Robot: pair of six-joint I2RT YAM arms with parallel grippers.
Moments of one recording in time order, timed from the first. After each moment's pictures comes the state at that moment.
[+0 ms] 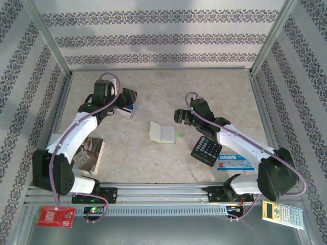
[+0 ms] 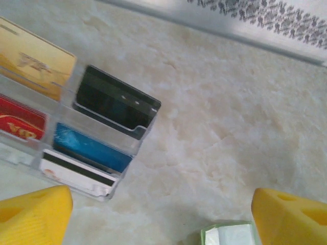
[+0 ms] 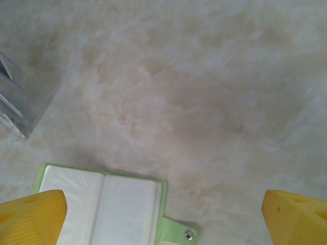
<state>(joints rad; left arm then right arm) -0.21 1.35 1.09 -0.36 0.09 -0.41 0.54 1.30 0.88 -0.29 0.14 0.54</state>
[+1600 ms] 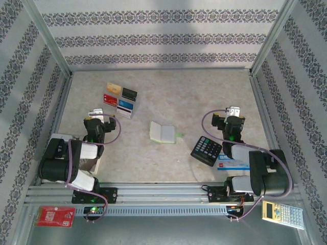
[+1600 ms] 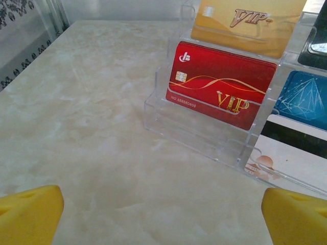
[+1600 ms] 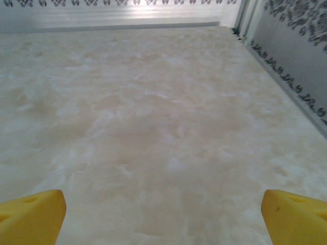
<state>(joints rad) -0.02 1.52 0.31 0.84 -0.22 -0.05 0.02 1.38 0.32 0.67 0.20 0.07</state>
